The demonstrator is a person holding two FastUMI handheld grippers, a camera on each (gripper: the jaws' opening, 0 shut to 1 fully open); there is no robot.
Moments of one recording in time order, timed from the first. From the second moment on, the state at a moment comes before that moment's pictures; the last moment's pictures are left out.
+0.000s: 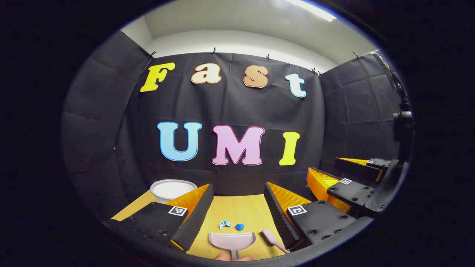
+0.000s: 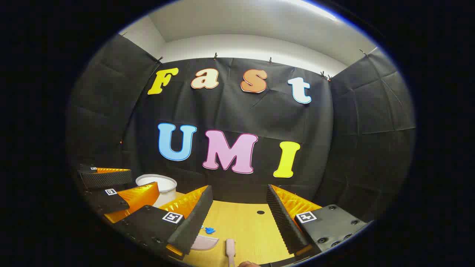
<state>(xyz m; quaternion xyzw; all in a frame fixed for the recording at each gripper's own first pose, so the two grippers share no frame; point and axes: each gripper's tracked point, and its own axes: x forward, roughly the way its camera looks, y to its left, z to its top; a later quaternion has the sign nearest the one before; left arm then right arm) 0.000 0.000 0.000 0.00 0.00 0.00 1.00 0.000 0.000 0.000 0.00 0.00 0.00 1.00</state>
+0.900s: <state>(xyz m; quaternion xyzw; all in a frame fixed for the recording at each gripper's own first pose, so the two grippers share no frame) -0.008 0.006 -0.006 0.01 0.01 0.00 1.00 -0.003 0.007 -0.005 0.01 0.01 0.01 1.00</state>
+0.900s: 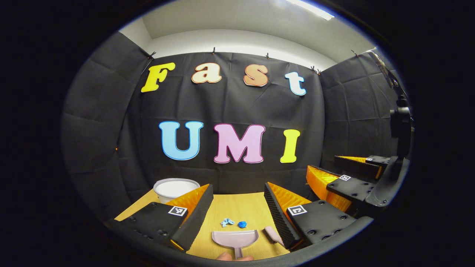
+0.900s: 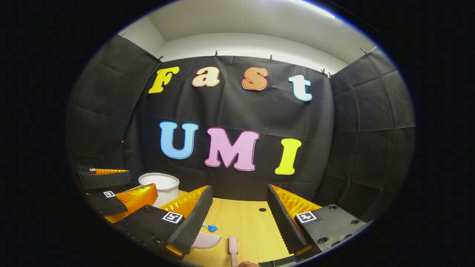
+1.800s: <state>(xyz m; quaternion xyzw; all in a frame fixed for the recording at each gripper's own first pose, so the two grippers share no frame) -0.011 0.021 -0.023 0.00 0.03 0.01 1.00 0.000 0.022 -0.011 0.01 0.03 0.02 1.00</state>
